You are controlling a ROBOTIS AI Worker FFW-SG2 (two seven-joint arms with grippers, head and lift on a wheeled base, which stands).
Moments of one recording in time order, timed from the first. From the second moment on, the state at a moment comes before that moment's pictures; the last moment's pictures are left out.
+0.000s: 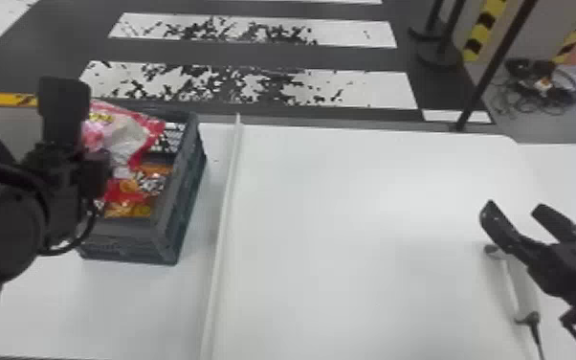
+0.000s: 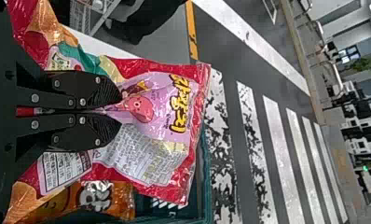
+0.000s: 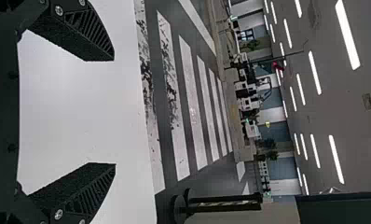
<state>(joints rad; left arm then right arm) -0.01 0.31 0.01 -2.18 0.33 1.28 0.44 0.49 -0.10 -0.39 -2.03 -0.35 0.31 0.39</state>
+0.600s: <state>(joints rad) 0.10 0.30 0.06 -2.42 0.50 1.26 0.35 0.45 -0.09 -0.40 -2.04 -0.33 0.31 0.38</state>
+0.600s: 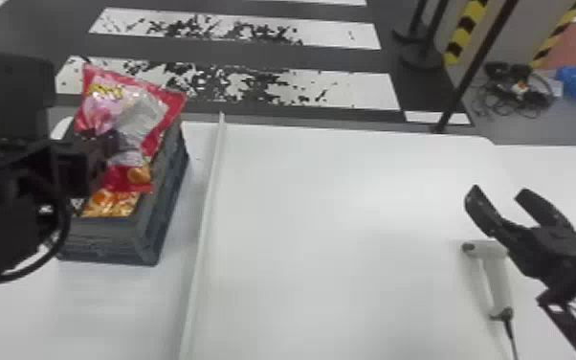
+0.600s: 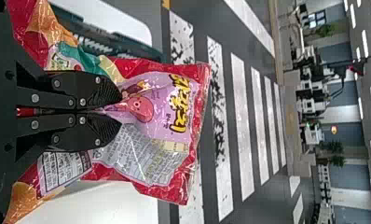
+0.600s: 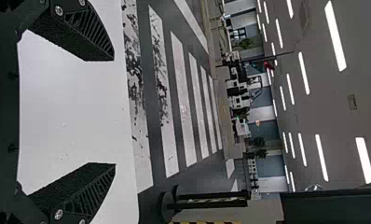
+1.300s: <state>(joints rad) 0.14 0.23 -0.35 -2.39 0.41 1.21 0.22 0.41 -0.08 -0.39 -2.05 -0.33 0.29 0.37</state>
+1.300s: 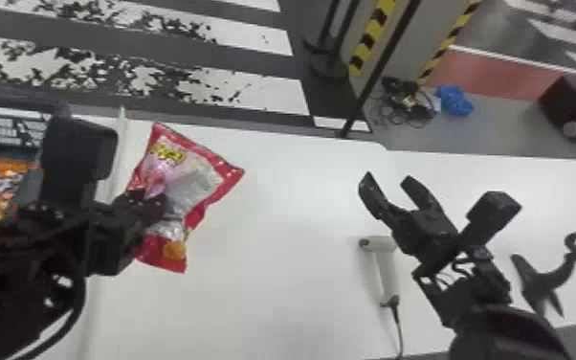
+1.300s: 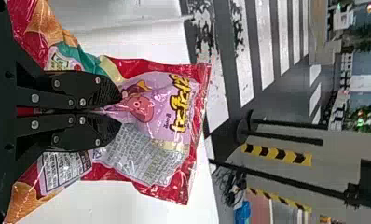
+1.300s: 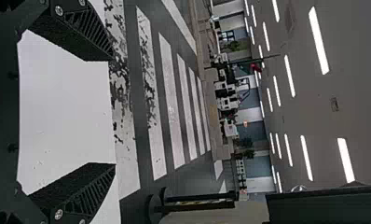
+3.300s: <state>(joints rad) 0.04 0.16 -0.71 -1.78 0.29 0.61 0.04 0.40 -0.08 -0.40 -2.06 -0.35 0.28 0.37</state>
